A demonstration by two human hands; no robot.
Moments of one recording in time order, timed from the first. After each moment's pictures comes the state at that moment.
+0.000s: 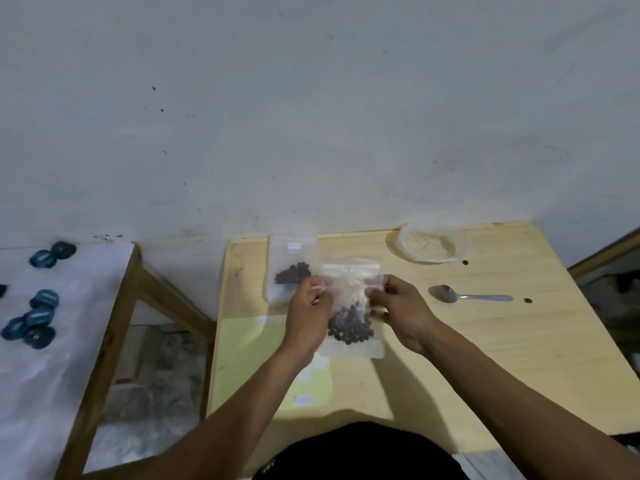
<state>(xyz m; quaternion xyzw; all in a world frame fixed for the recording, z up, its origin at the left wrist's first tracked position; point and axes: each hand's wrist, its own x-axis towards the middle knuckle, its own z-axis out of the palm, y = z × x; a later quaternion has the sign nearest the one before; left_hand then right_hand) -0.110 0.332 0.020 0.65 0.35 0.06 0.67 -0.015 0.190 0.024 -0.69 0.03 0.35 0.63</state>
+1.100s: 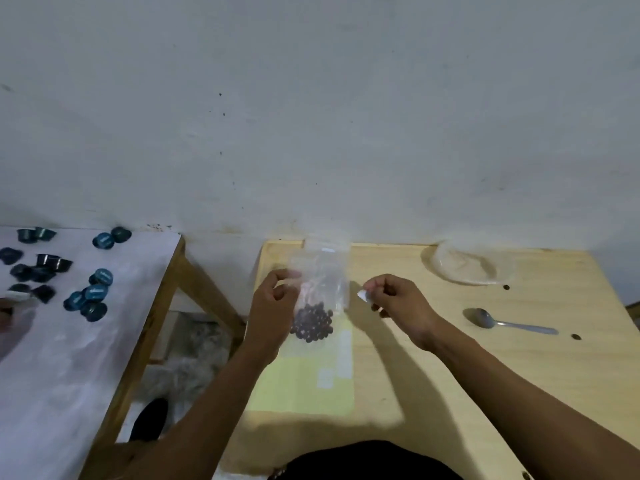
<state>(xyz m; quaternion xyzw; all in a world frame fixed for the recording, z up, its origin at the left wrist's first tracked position) -0.163 0.410 0.031 0.67 0.37 0.19 0.62 -0.013 0.236 0.030 -0.76 -0.16 0.36 0.52</state>
